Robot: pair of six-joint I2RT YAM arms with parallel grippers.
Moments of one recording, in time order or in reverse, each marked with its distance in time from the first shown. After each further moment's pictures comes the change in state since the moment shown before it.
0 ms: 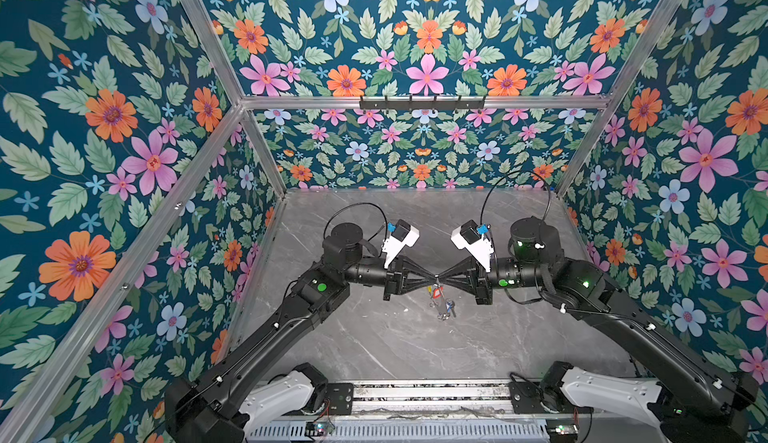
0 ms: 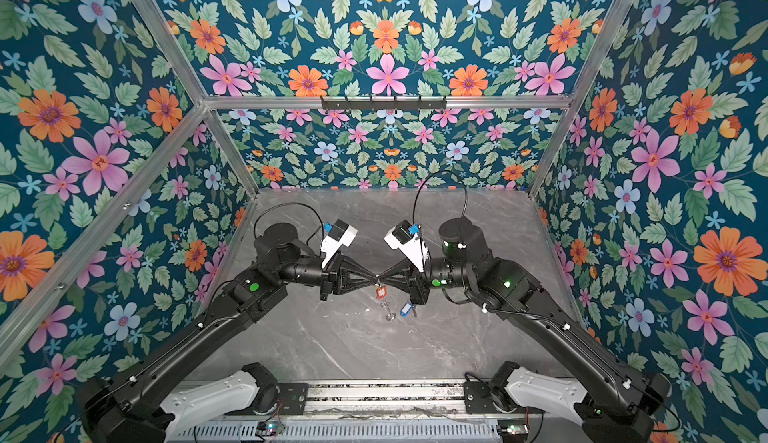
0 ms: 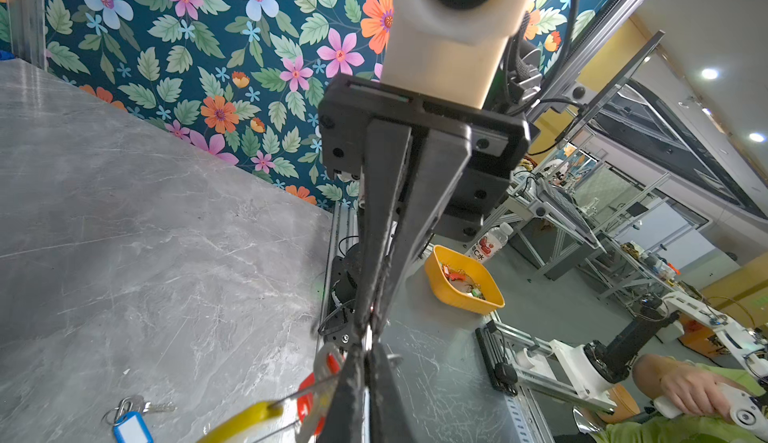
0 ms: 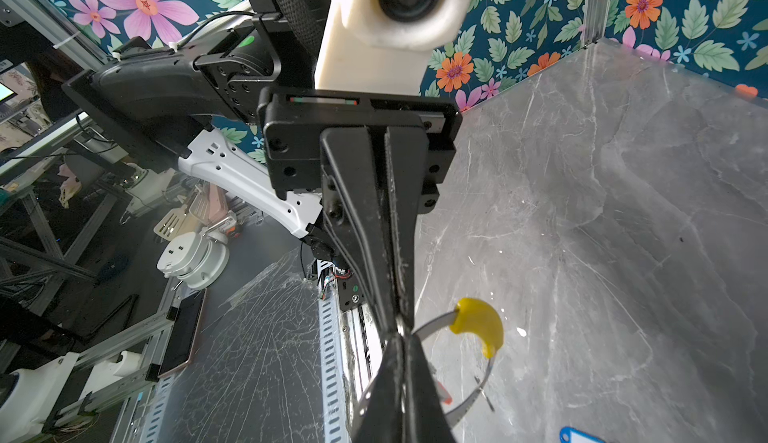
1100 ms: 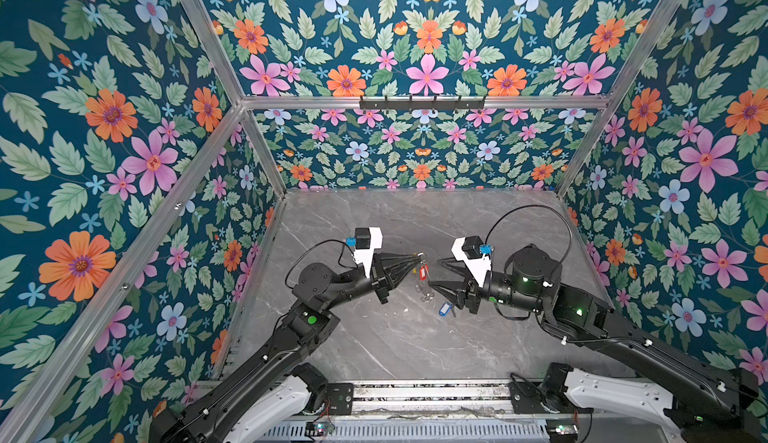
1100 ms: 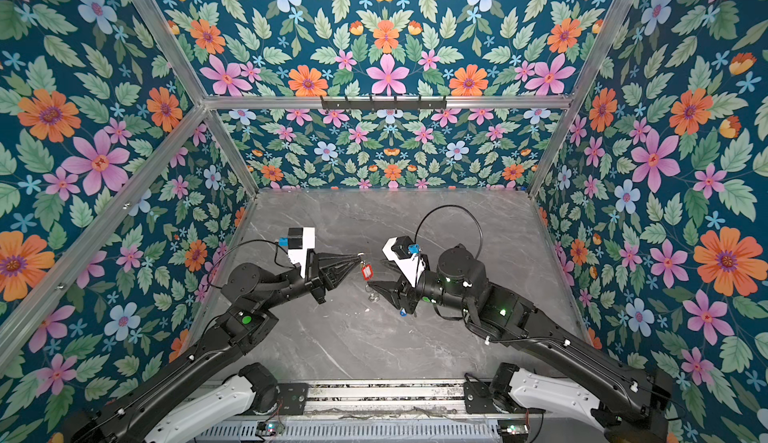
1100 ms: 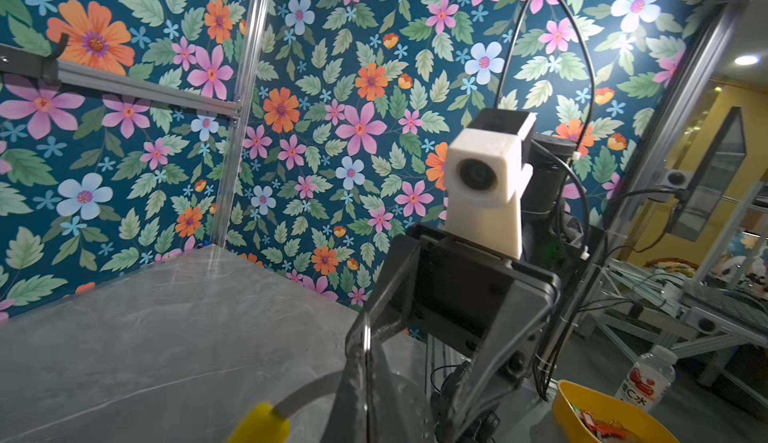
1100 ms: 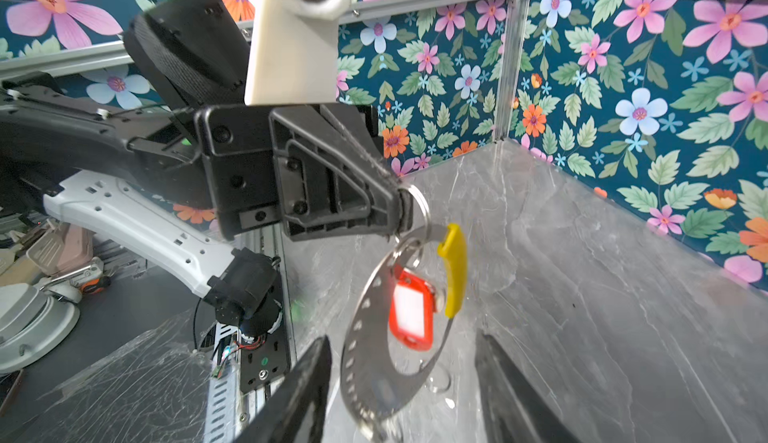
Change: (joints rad) left arm -0.019 -0.220 -0.330 0.596 -0.432 -0.088; right arm 0.193 -0.130 -0.239 0.376 0.412 -0.053
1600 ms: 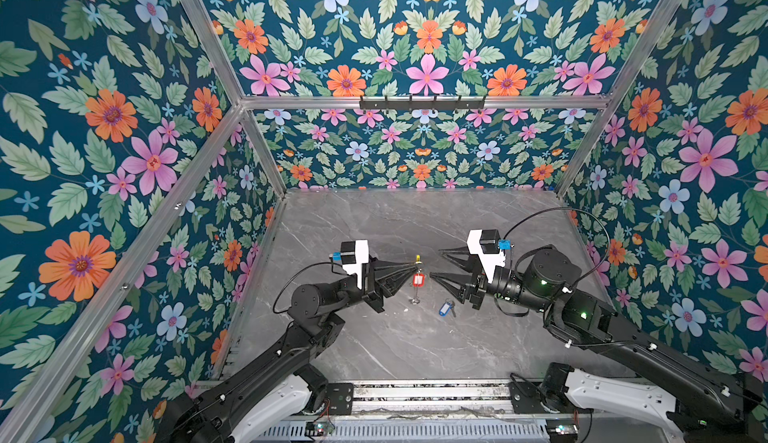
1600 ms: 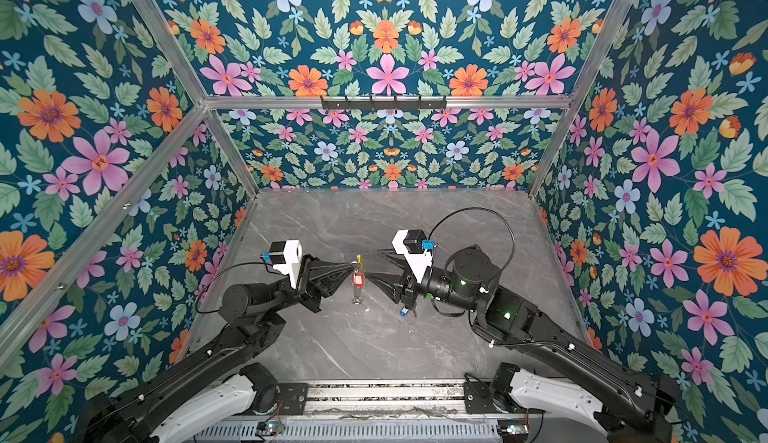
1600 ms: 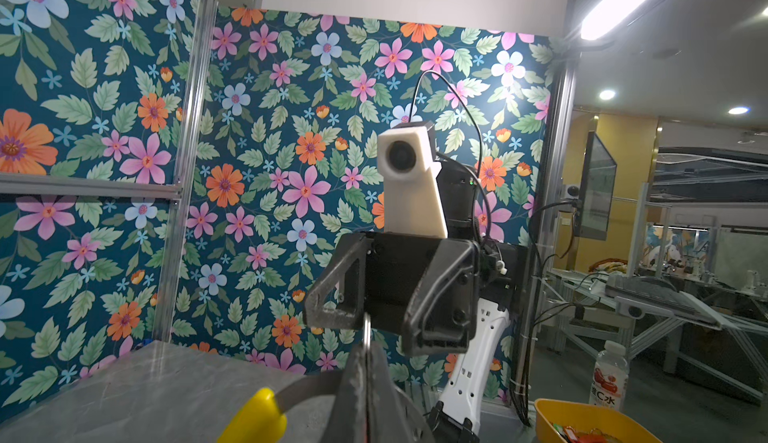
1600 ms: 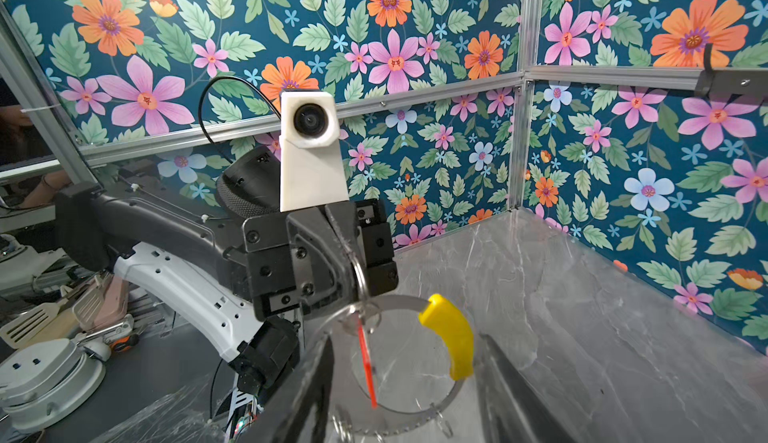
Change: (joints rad) left arm -0.001 0.052 -0.118 0.495 0.051 -0.125; right arm -0.002 -0.012 -0.008 0.177 -0.049 0.057
